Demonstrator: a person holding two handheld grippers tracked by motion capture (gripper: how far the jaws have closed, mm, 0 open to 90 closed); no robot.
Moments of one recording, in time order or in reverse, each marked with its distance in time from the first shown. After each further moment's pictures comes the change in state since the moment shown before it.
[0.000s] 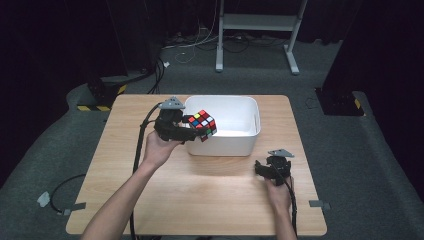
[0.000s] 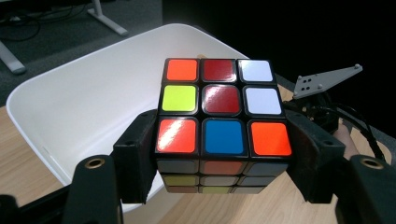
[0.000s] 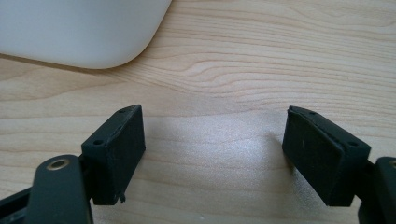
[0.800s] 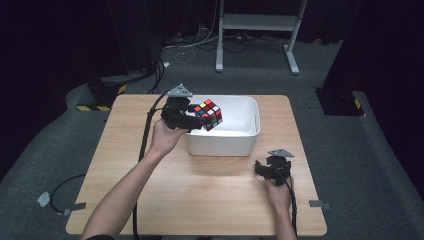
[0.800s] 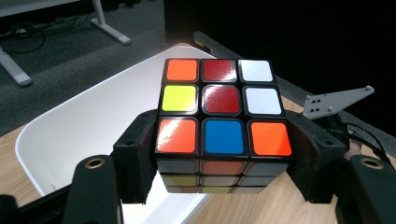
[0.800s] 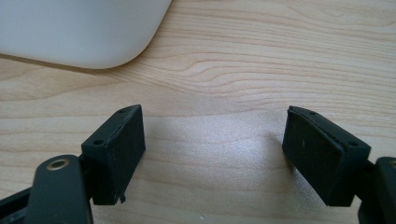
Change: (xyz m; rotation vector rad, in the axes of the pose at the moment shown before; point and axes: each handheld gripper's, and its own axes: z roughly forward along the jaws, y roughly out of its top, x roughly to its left) left arm 0.008 0.028 0.015 -0.009 0.010 0.020; right arm 0.000 0.000 0.000 0.000 0.000 0.000
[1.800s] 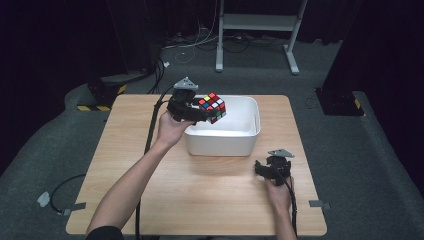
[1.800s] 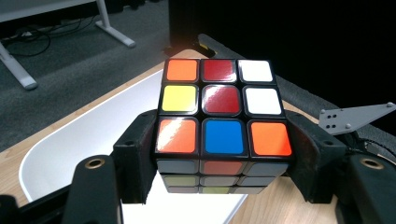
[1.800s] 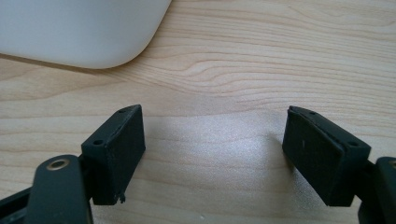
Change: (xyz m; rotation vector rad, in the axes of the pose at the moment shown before) left arm 0.009 0.014 0.018 0.001 0.017 -0.002; right arm 0.000 0.000 0.000 0.001 -0.001 0.003
